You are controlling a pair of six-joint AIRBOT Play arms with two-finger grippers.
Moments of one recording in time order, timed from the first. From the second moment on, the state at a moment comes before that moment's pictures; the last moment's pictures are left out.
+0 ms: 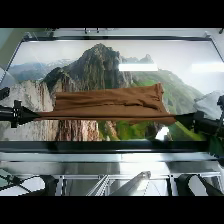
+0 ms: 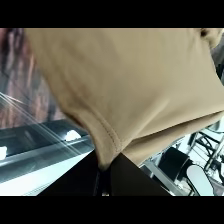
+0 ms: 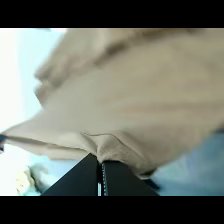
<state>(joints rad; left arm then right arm) 0.66 -1.39 1.04 -2.31 1.67 1.97 -0.66 -0.89 0.44 -0.37 1.36 0.92</state>
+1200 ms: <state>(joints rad) 0.37 -2.05 1.72 -2.29 1.65 1.81 -0.23 -1.68 0.92 -0.06 0.87 0.59</state>
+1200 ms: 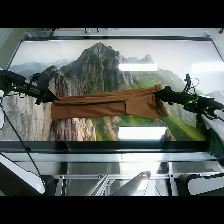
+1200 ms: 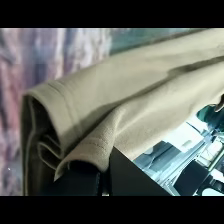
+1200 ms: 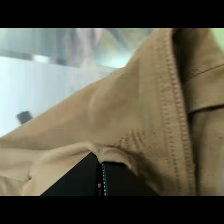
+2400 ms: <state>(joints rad) 0.33 -1.69 1.79 -2.30 1.67 1.78 -0.34 -1.74 1.12 -0.57 1.08 1.03</state>
